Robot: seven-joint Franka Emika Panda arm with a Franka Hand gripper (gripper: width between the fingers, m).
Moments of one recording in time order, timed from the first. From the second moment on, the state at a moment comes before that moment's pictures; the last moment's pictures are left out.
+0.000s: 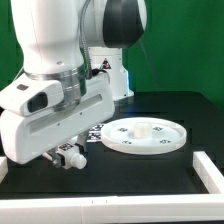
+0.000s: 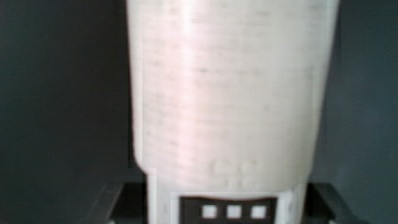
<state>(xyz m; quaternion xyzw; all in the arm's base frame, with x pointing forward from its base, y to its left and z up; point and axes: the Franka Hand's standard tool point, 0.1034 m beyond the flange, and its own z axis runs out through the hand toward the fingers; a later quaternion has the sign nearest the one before) 0.555 -0.094 0.039 -0.89 -0.45 0.04 0.05</state>
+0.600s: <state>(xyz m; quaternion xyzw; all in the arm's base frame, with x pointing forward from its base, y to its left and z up) 0.539 -0.116 0.029 -0.72 -0.70 0.02 0.04</state>
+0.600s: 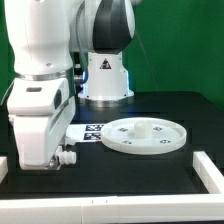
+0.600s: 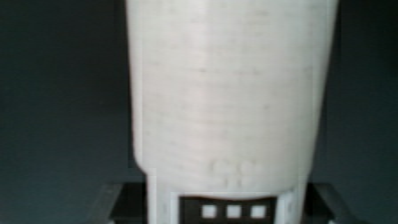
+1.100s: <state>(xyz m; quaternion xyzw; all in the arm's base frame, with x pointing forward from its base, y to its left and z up) 0.523 -0.138 0.012 -0.50 -0.87 0.02 0.05</state>
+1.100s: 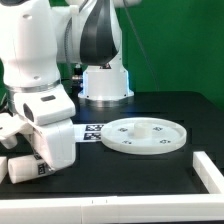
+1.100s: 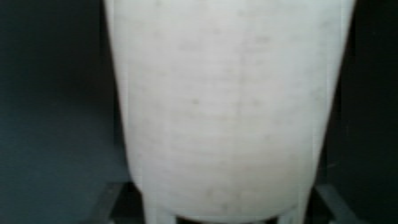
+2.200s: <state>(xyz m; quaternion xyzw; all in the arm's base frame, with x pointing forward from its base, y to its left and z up) 0.516 -0.151 0.011 -0.35 -0.94 0.02 0.05</state>
